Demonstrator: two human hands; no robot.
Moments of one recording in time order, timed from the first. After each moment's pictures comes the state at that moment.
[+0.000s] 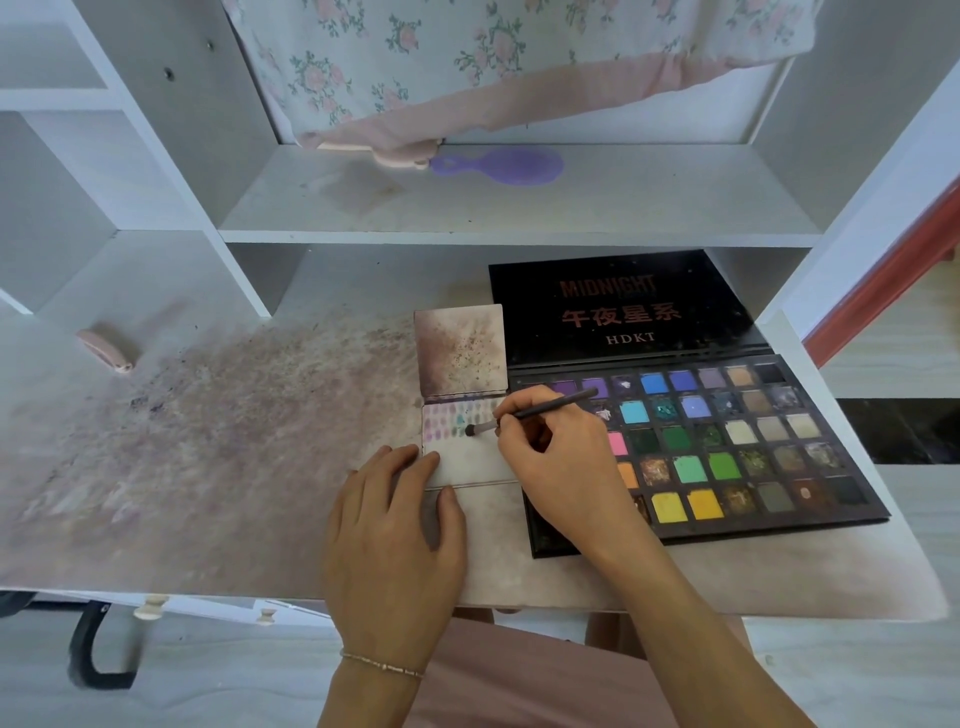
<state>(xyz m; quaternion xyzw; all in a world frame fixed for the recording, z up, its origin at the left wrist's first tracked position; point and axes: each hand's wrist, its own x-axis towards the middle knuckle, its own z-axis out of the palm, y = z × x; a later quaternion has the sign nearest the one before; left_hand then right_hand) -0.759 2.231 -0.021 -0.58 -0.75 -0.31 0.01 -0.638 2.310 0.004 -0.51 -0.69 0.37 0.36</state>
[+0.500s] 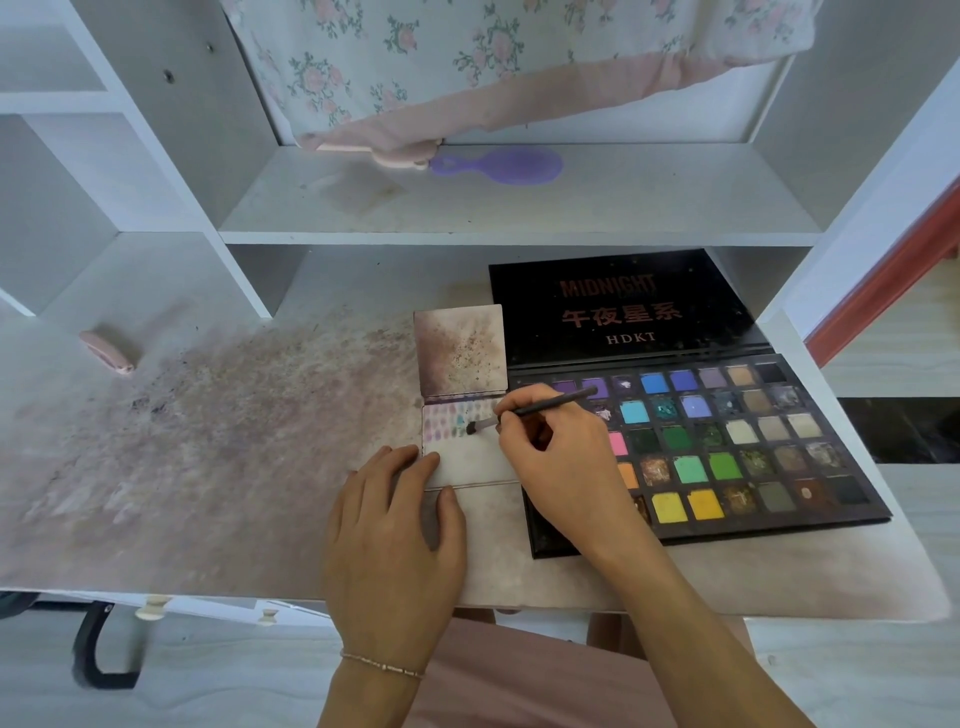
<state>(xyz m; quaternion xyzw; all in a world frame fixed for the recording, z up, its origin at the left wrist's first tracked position) -0.760 2.231 -0.022 -0.58 -0.75 -0.31 0.01 -0.638 2.310 0.006 -0.51 -0.69 0.36 0.38</state>
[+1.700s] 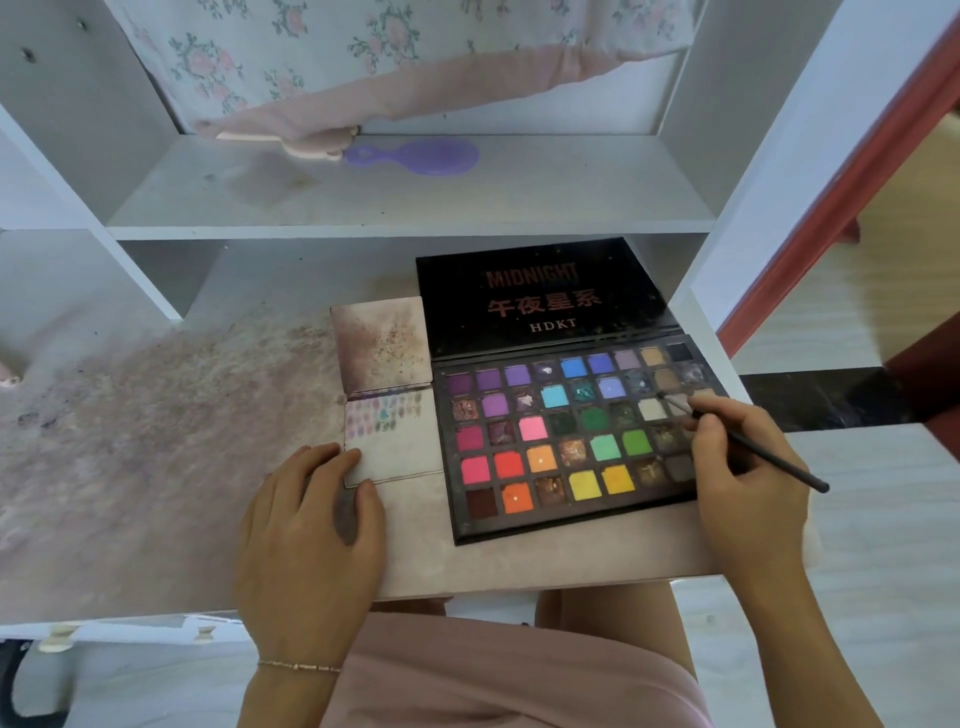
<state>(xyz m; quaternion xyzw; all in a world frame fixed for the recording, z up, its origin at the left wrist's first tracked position) -0.759 2.234 -0.024 -0.57 -0.75 -0.34 0.02 -0.492 2.281 -0.005 -0.60 -0.55 0.20 0.55</state>
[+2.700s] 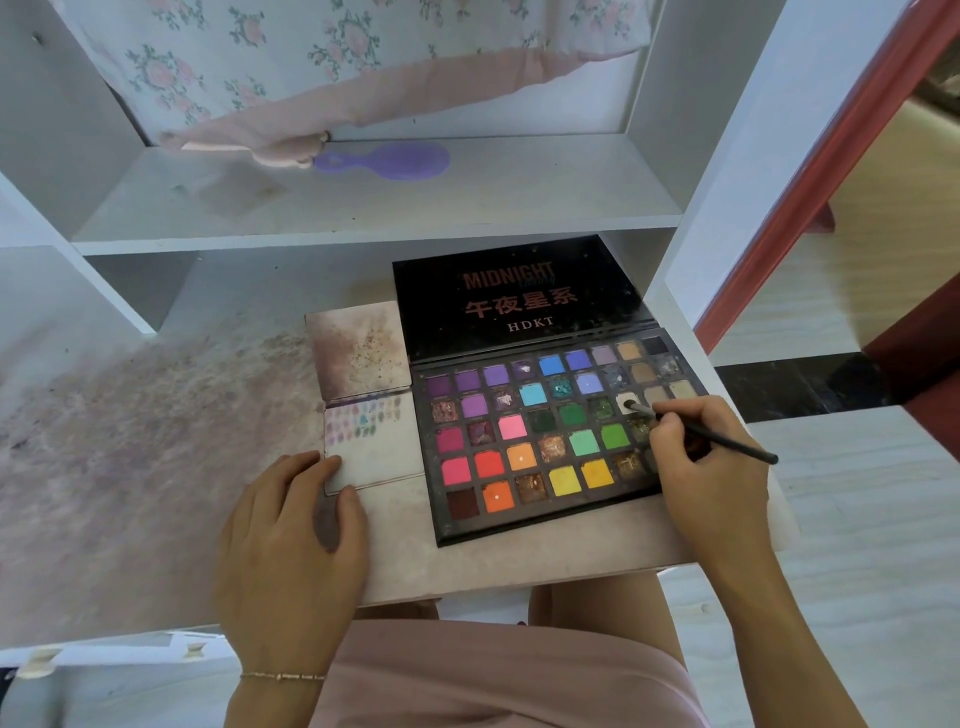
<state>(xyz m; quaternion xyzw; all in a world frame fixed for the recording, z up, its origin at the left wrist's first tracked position) -0.758 2.234 -0.023 -0.57 -0.75 -0.34 0.03 -0.496 2.284 -0.003 -0.65 -0.55 0.19 0.49</state>
